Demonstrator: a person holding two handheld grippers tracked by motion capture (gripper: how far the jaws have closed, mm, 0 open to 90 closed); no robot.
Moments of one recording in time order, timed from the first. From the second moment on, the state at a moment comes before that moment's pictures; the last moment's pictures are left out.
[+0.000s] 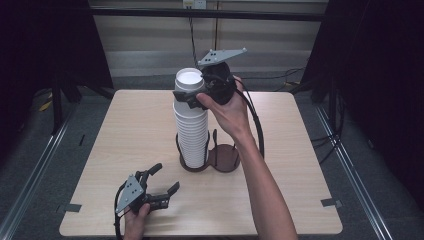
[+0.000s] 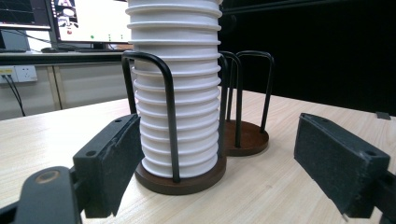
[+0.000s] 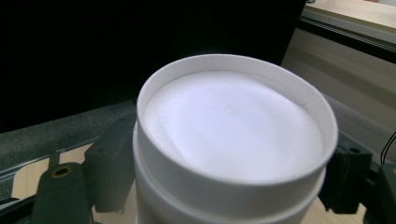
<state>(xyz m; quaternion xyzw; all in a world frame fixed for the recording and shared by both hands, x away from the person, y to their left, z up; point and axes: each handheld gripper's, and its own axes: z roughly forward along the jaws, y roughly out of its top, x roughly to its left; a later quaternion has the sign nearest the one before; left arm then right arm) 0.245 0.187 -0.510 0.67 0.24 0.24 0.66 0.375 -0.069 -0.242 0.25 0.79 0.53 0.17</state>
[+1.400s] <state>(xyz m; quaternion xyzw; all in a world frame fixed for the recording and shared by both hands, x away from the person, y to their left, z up) 0.245 0.187 -0.510 0.67 0.24 0.24 0.66 0.359 -0.093 -0.216 0.24 0.71 0.64 0.20</state>
